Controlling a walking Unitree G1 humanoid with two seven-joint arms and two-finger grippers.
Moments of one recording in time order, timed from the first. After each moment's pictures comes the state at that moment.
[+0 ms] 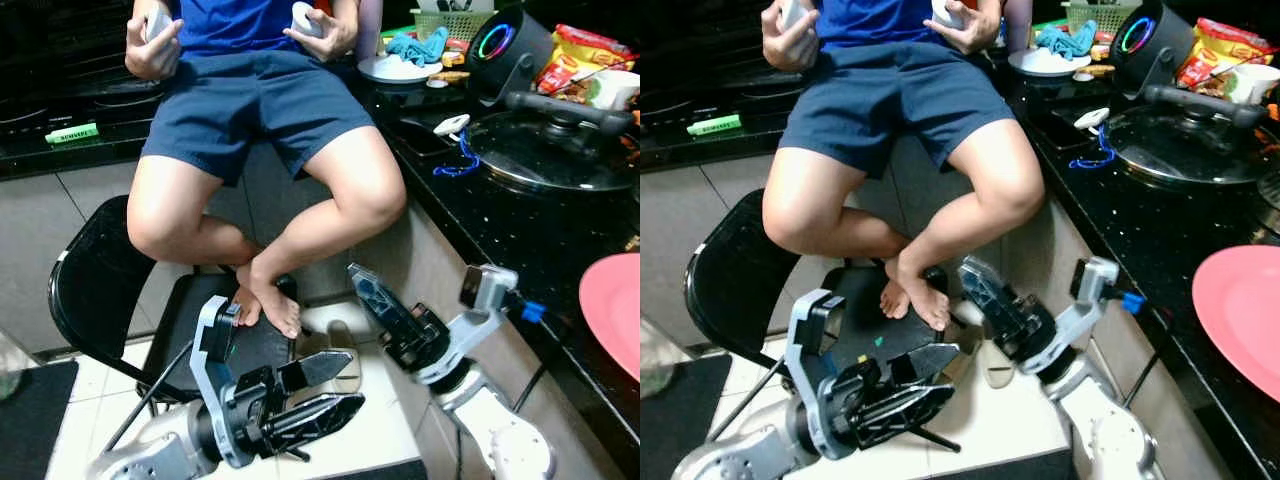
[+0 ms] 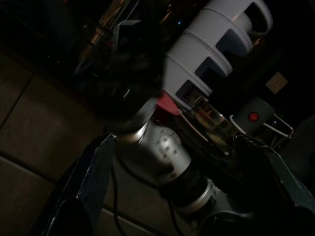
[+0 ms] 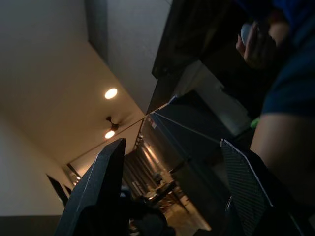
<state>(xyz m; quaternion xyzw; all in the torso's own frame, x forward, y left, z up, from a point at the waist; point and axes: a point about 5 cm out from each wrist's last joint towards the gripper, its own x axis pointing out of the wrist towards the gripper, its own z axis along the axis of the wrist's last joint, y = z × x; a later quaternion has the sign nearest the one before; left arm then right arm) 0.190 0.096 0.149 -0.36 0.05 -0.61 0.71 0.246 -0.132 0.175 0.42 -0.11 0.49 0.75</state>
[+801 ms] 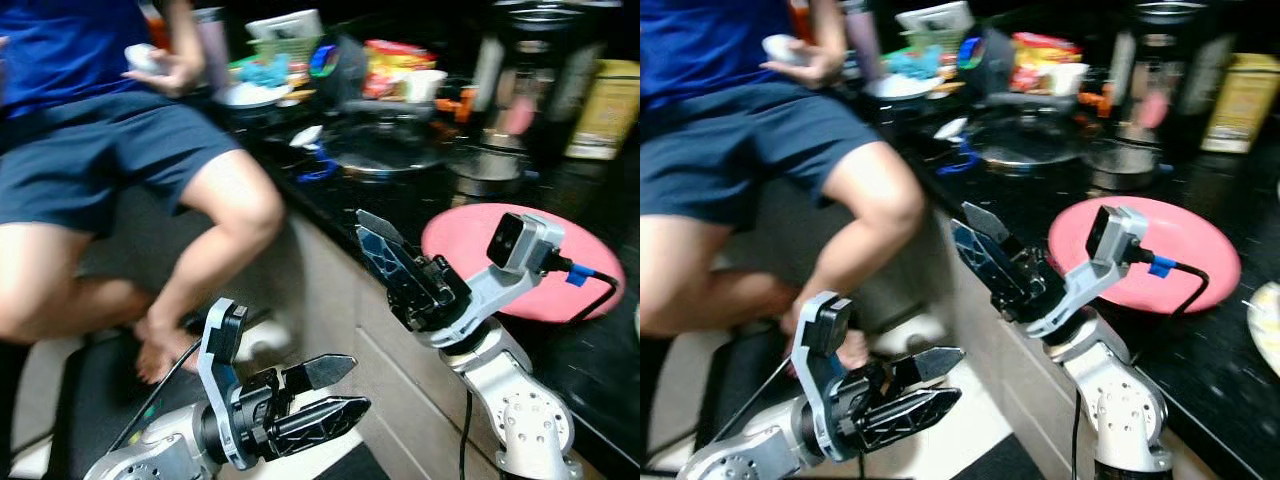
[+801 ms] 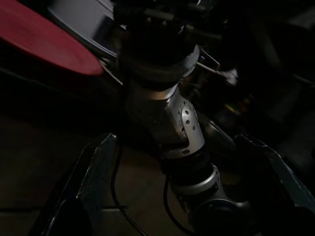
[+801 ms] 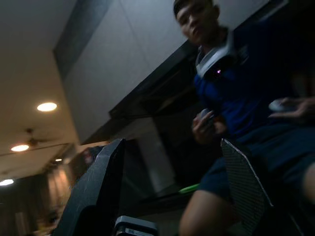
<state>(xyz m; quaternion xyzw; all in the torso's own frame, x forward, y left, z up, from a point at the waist) 0.189 0.092 0.147 -0.35 0.05 -0.61 0.70 0.243 -0.115 0.226 0.35 -0.17 0.54 0.75</state>
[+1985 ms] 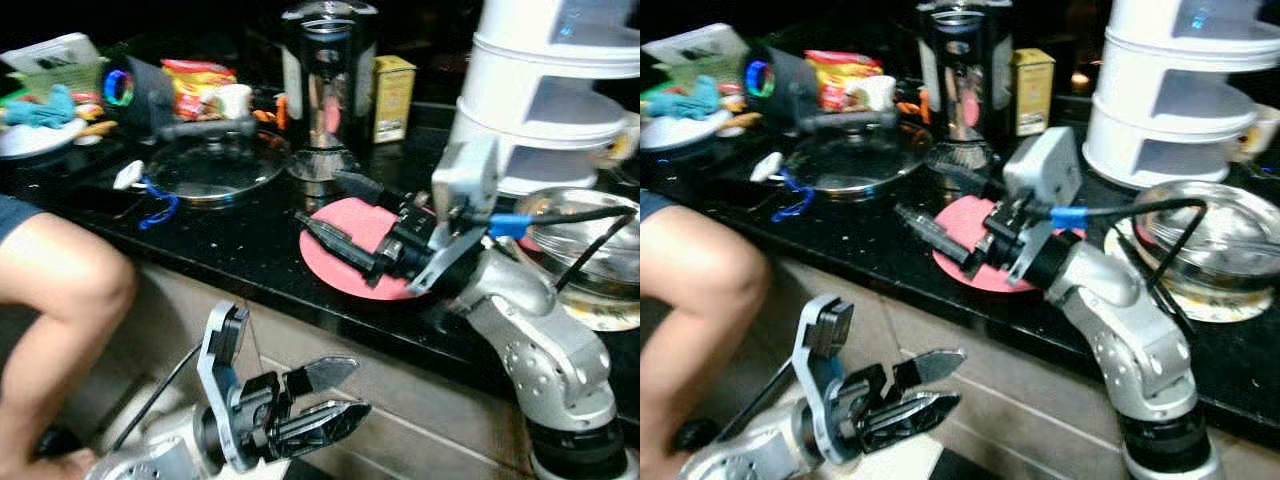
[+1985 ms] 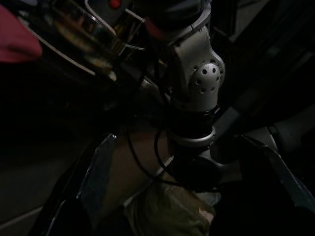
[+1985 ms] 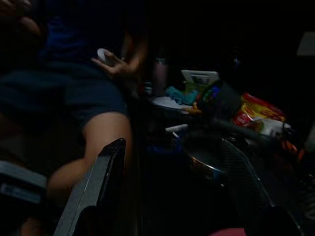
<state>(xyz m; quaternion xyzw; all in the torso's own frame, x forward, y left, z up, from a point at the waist) 0.188 0.093 0.146 -0.35 0.06 -0.62 0.70 0.261 -0.103 0.276 -0.04 -0.17 0.47 0.86</state>
